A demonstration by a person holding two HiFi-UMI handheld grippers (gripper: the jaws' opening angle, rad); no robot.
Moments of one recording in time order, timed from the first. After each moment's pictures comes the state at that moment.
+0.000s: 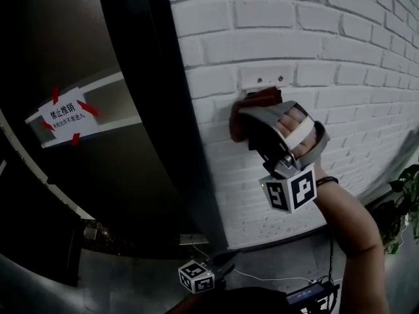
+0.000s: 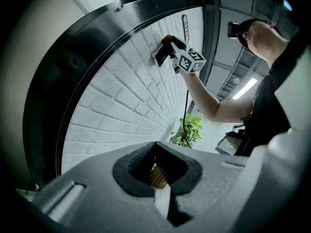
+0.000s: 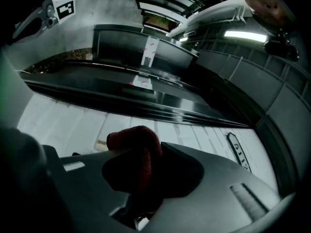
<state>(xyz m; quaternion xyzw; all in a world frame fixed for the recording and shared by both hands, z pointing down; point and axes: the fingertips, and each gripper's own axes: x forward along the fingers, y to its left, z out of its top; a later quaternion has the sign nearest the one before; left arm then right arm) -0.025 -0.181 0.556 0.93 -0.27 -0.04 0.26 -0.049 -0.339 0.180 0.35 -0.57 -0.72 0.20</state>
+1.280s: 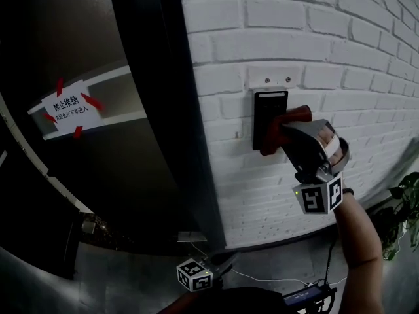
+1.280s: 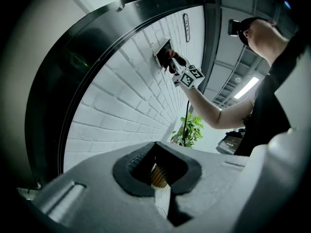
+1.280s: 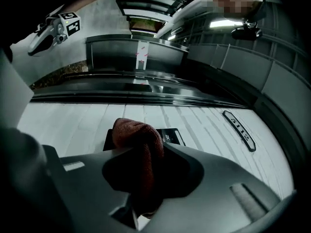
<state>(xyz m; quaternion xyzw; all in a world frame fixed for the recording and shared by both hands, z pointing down) -0.027 -0.182 0.563 0.92 -0.28 -0.04 0.26 0.025 -0.349 0.216 0.35 -0.63 -0.67 0.17</state>
